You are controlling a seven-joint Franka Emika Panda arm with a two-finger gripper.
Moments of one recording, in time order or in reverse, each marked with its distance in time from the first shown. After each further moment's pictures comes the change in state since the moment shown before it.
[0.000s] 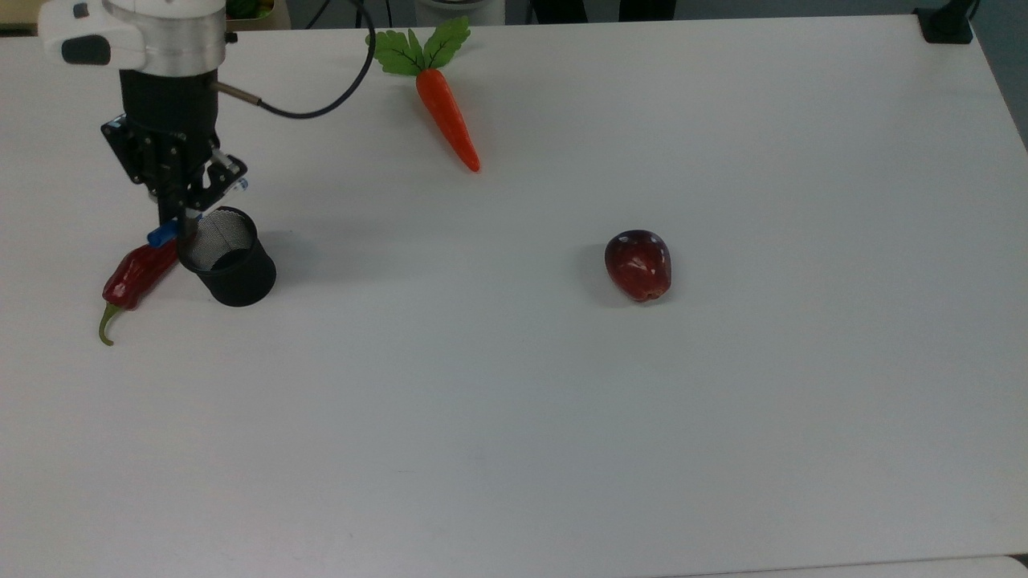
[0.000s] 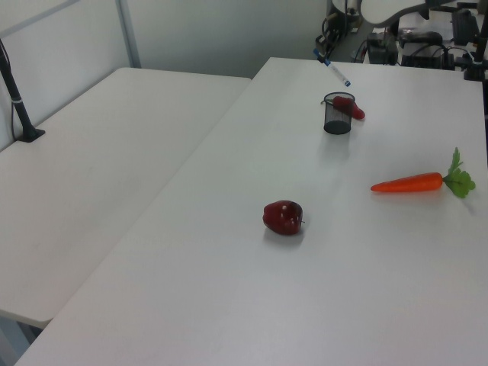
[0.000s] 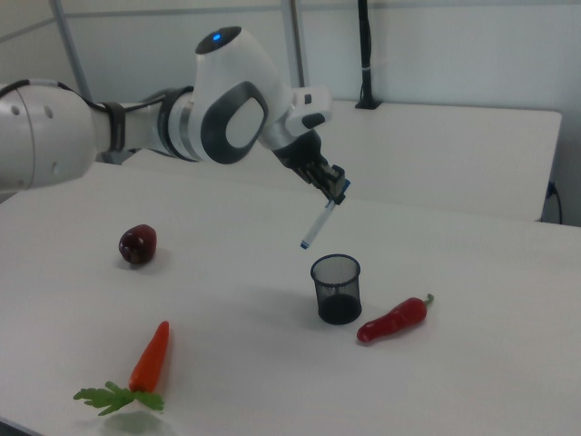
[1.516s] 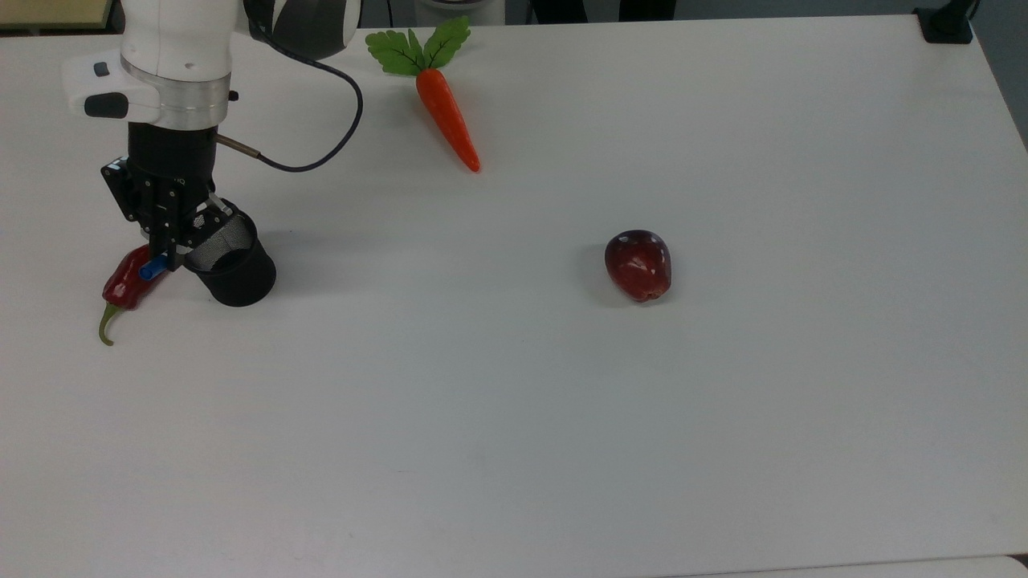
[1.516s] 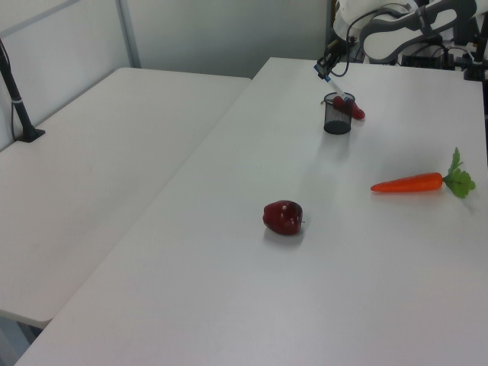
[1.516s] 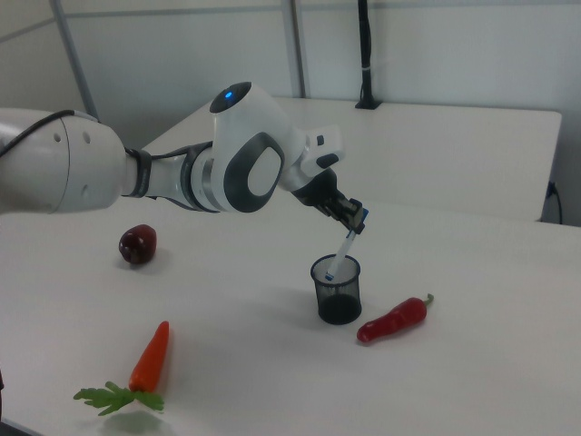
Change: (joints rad) arm -0.033 0.049 -0.002 -0.111 -0.116 0.219 0.038
